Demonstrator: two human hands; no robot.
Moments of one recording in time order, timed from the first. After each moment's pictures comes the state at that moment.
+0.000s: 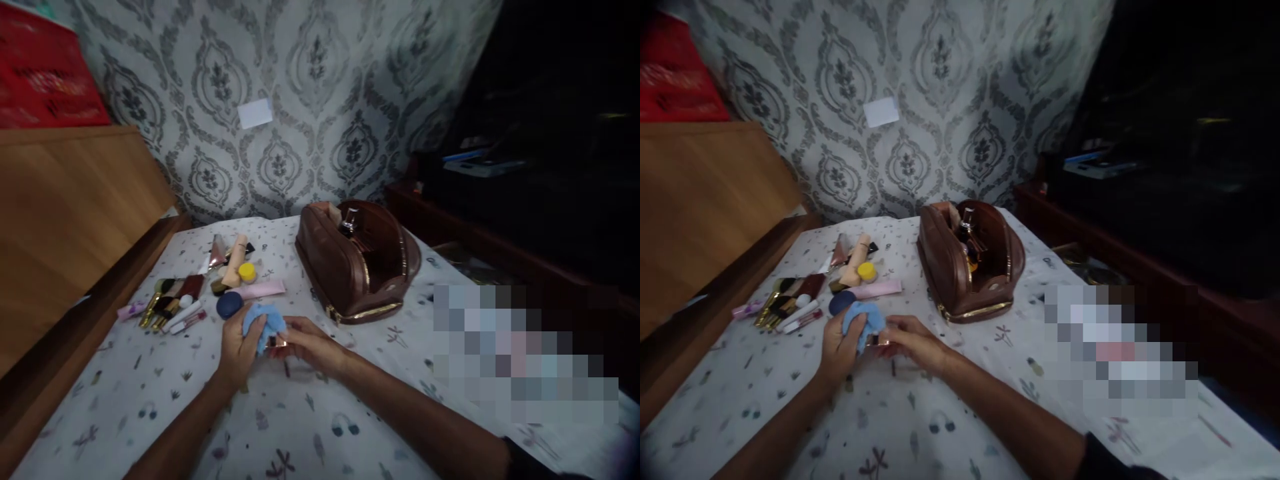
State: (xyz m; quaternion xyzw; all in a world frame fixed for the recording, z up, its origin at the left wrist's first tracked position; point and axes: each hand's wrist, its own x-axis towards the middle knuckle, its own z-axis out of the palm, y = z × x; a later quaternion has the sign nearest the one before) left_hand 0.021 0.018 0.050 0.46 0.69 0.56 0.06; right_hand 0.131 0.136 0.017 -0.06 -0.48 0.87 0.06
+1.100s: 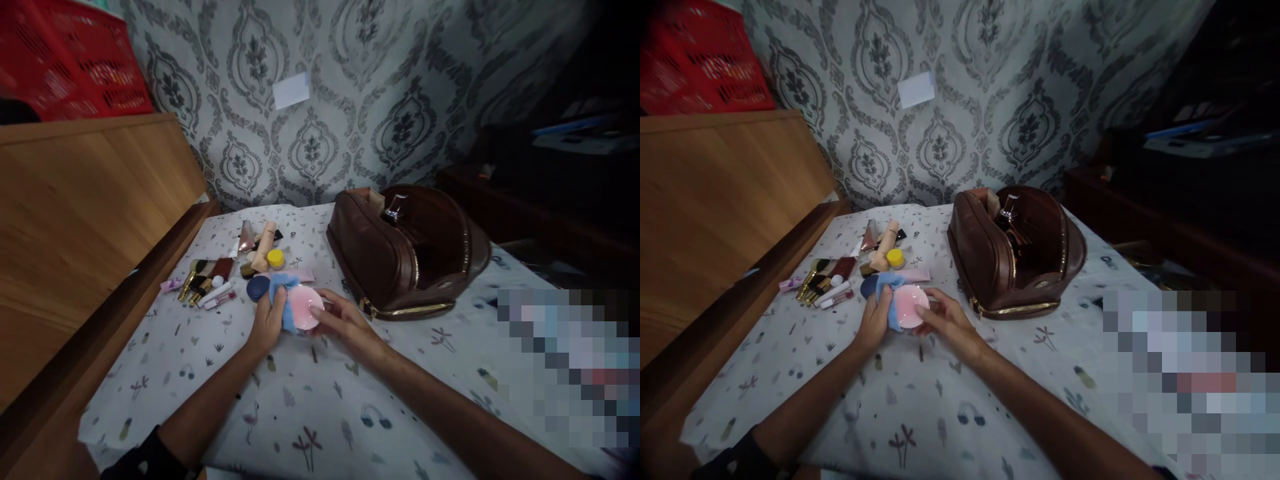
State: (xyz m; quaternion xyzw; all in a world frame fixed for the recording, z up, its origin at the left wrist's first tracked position) left_hand 0.004 0.025 0.030 0.37 0.69 0.61 0.14; right_hand 0.131 0.141 0.022 -0.10 -0.54 0.82 0.15
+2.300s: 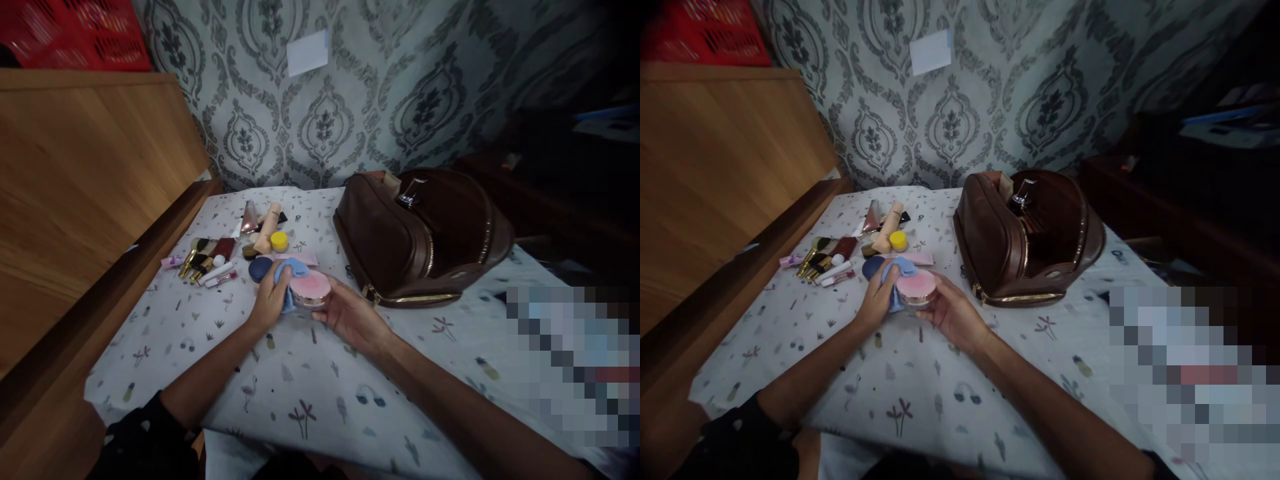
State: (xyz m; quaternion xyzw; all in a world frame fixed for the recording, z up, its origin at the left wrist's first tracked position) left_hand 0.002 0.028 0.033 0.41 0.66 0.62 0.15; right_hand 0.131 0.139 0.018 -0.13 -0.31 0.93 0.12
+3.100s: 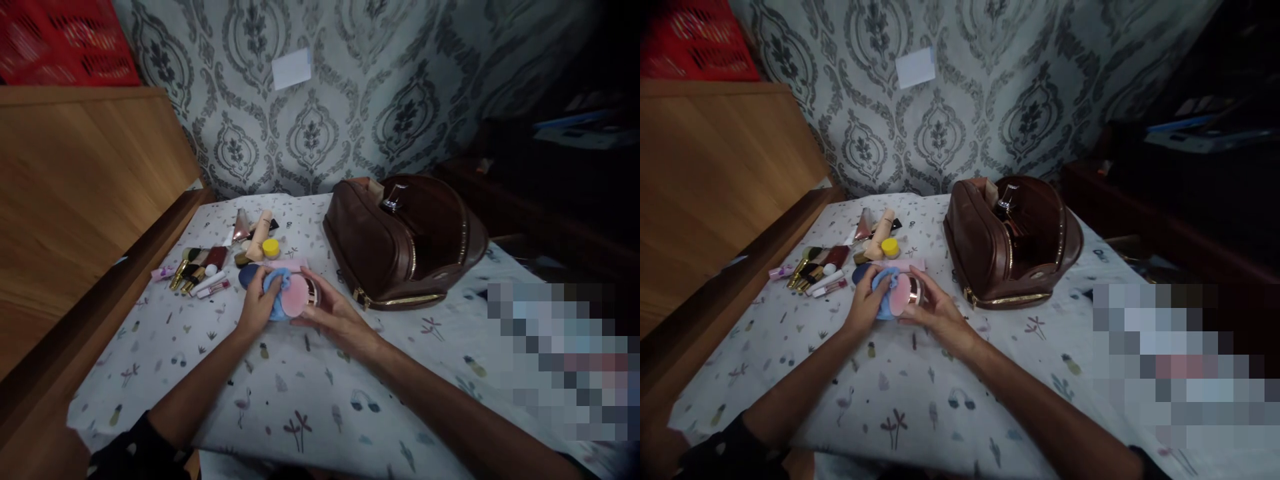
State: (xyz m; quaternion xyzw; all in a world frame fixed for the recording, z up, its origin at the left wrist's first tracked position) left_hand -0.009 0.027 0.031 0.37 0.69 0.61 0.14; right_hand 0.136 0.131 0.025 -0.09 -0.48 0.86 0.16
